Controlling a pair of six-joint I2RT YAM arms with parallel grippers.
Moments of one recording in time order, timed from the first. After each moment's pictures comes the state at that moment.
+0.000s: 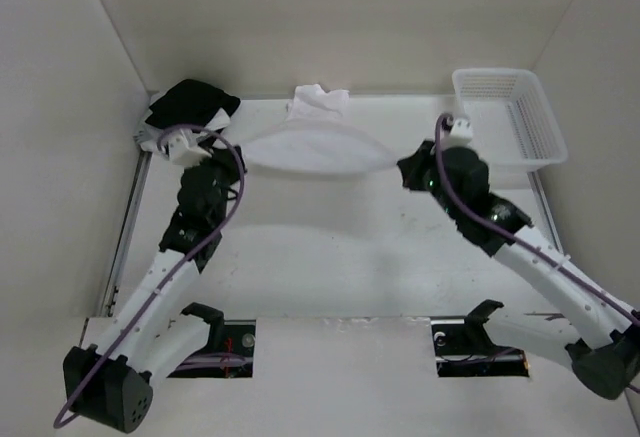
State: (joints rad) left arm -0.30 0.93 0.79 0.16 -0.35 -0.71; right arm 0.60 1.05 1.08 -0.26 0.29 0.50
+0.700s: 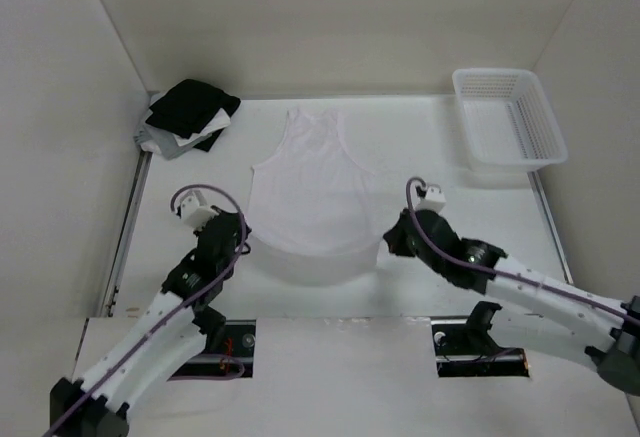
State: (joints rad) left arm -0.55 0.45 0.36 -0.33 -0.60 -0.96; right arm 1.02 0.83 0.58 -0.41 0.43 0.90
